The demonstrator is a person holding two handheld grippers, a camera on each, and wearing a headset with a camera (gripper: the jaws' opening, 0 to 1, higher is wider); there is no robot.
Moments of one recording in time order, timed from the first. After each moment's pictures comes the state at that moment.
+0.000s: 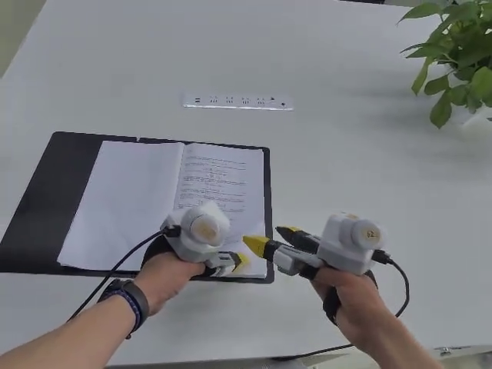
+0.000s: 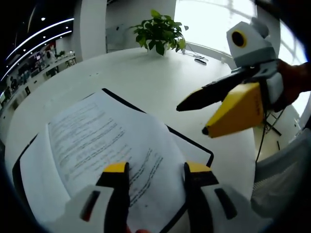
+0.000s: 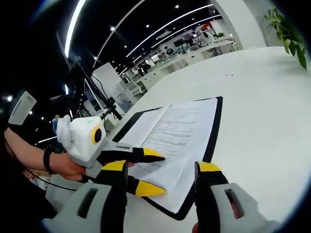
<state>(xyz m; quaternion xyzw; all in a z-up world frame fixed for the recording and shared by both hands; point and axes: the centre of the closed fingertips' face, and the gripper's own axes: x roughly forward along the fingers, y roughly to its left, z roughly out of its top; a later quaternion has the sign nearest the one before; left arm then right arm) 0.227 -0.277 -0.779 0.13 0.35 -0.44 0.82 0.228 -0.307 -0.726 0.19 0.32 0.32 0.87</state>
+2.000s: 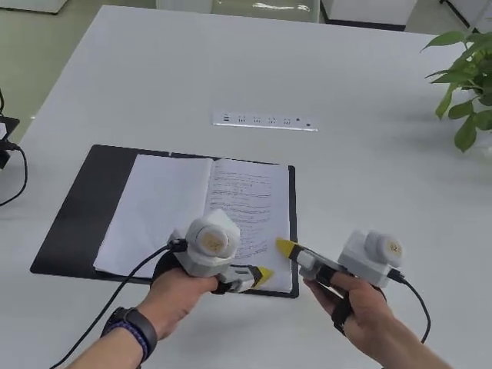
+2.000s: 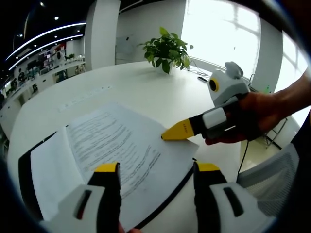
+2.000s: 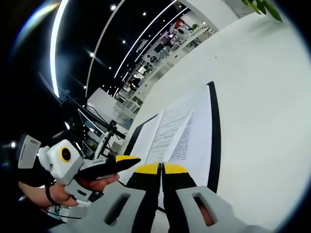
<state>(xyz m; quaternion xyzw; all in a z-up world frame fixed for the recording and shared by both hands) 0.212 -0.251 -0.721 0.07 0.31 -0.43 0.85 0.233 -0.296 -0.727 0.34 0.32 0.27 0.84</state>
